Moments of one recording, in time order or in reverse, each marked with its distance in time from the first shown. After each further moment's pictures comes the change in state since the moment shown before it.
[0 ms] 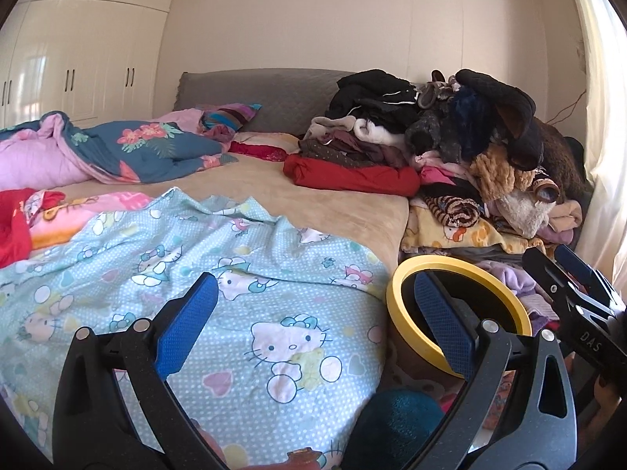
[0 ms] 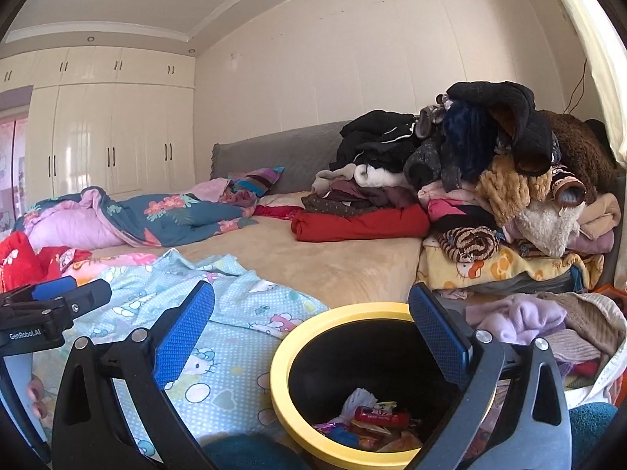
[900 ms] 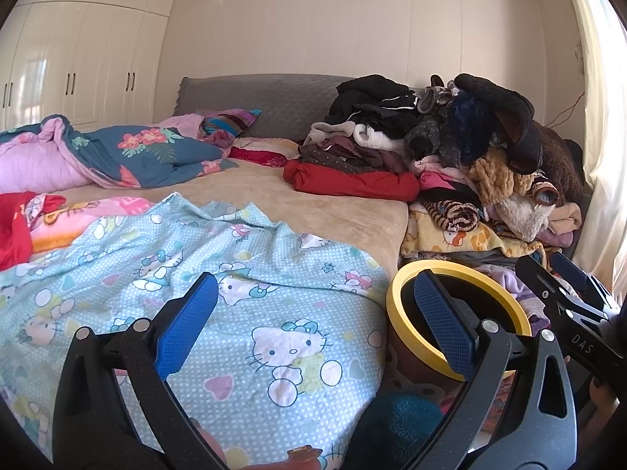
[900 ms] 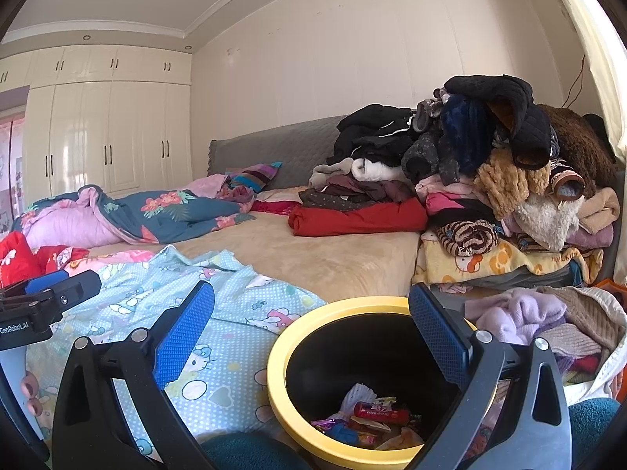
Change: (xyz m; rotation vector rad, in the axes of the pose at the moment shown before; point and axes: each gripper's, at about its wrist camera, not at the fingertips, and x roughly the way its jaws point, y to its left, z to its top) left arm -0.001 0.004 0.000 -0.001 -0.021 -0.003; right arm 0.003 0.002 -0.006 0.003 0.013 0.004
